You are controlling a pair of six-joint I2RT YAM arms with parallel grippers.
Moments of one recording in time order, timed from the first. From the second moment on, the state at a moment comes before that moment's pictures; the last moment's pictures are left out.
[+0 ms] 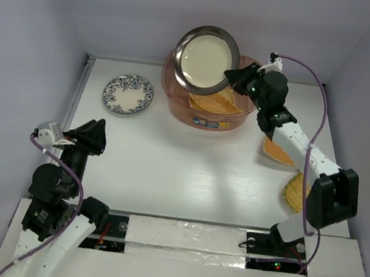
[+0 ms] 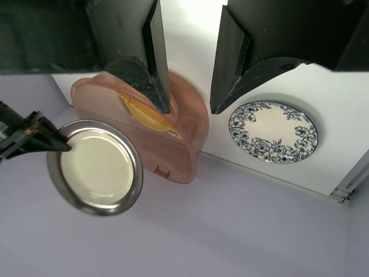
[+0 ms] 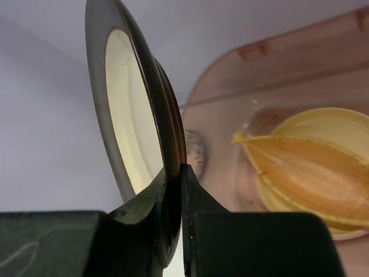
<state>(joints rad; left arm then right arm) -0.40 0.19 0.70 -0.30 -0.38 -0.42 0.42 1.54 1.27 0.28 -0.08 0.77</state>
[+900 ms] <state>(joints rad) -0.37 0.21 0.70 -0.30 -0.32 -0.42 0.28 1.95 1.59 -0.12 -0.10 0.70</state>
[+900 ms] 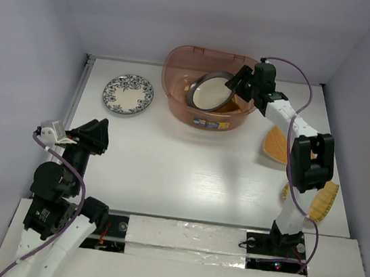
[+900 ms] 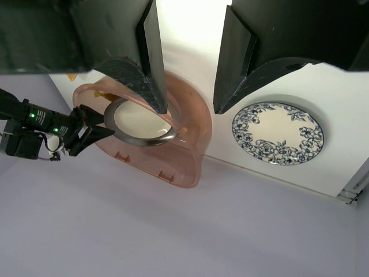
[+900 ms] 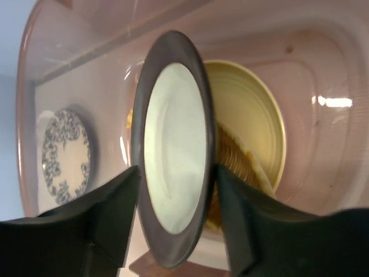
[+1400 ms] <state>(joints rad) -0.37 0.29 0.70 -0.29 -0.26 -0.43 0.28 1.83 1.59 -0.15 -0.03 0.60</state>
